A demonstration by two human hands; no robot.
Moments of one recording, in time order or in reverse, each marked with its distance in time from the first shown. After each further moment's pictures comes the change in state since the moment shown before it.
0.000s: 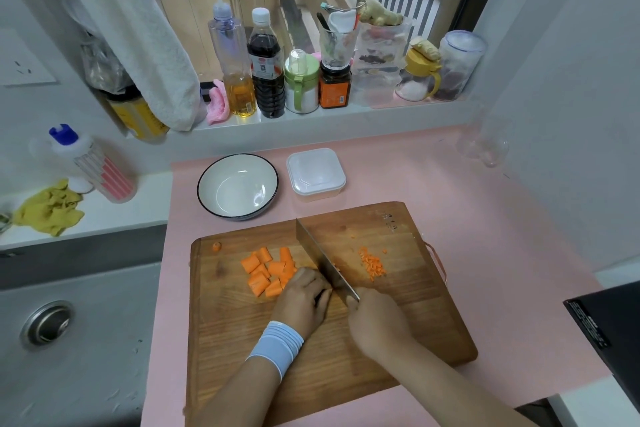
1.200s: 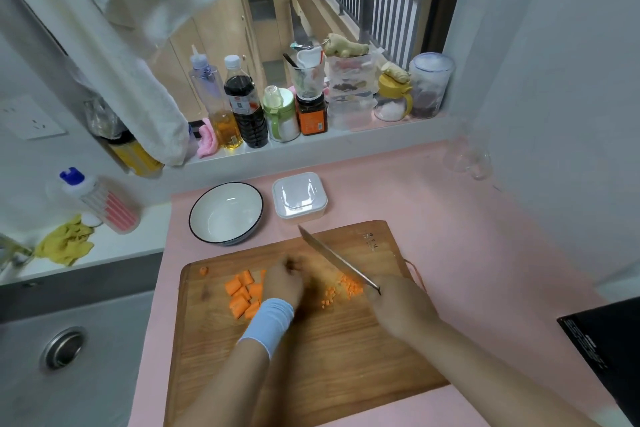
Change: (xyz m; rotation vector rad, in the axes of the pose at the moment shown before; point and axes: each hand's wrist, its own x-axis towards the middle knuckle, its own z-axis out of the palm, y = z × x) left_hand 0.085 0.048 -0.013 -0.184 0.097 -0.879; right_hand 0.037 0.077 -0.073 -0.050 0.105 -0.187
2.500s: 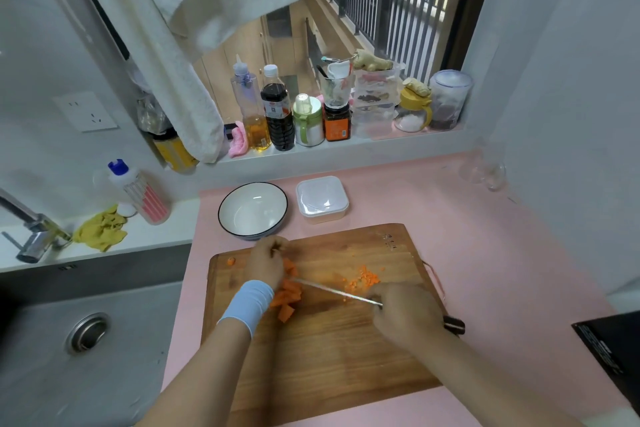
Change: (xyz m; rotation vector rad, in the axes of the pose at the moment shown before) left_hand 0.011 -0.017 -0.081 -0.003 0.070 0.126; right_hand -0.032 -0.034 0.011 -0.205 0.032 -0.102
